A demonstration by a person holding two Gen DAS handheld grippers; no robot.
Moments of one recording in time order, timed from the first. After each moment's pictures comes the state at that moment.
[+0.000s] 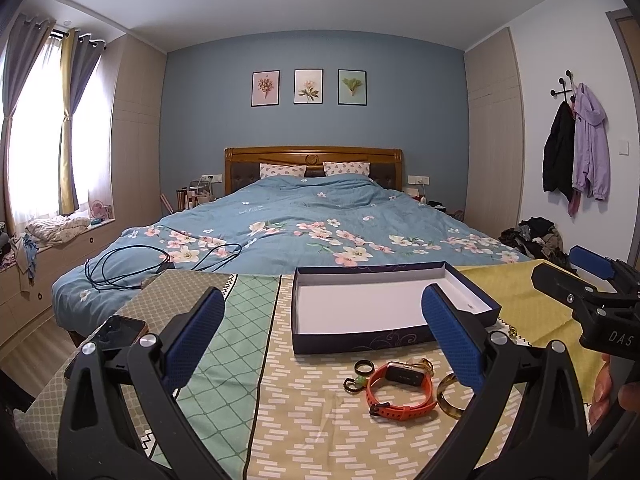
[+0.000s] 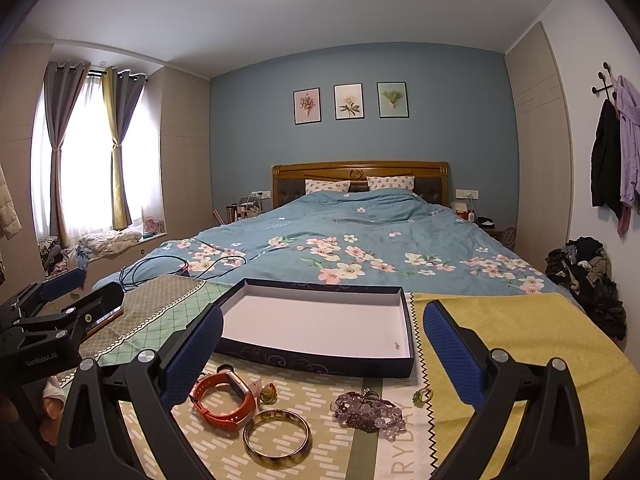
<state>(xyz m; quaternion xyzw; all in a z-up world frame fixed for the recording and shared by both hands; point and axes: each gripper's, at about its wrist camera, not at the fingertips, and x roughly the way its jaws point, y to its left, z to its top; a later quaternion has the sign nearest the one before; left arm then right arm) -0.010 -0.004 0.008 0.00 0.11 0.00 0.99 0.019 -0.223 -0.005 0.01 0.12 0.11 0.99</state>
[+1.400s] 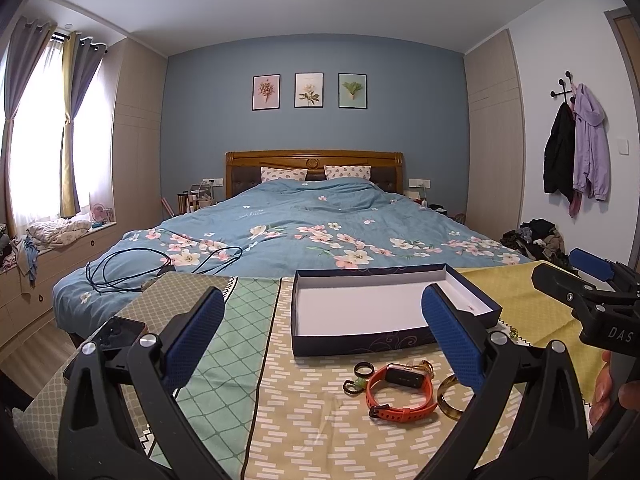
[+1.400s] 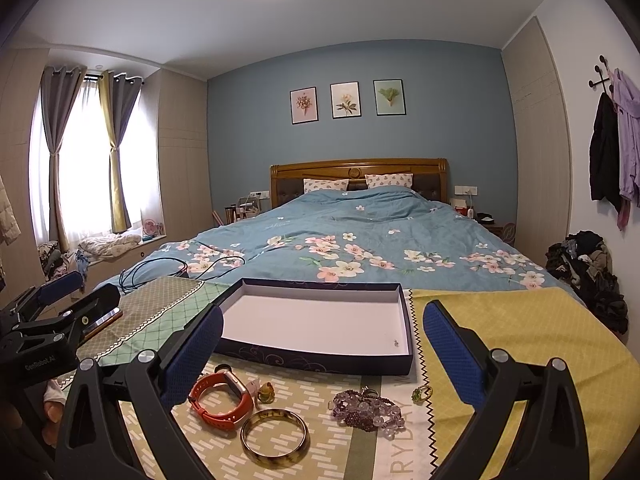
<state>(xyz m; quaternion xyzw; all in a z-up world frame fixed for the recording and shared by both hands) -0.011 -0.006 0.005 0.00 0.10 0.00 0.99 0.018 -0.226 -0.007 0.02 0.12 0.11 0.99</state>
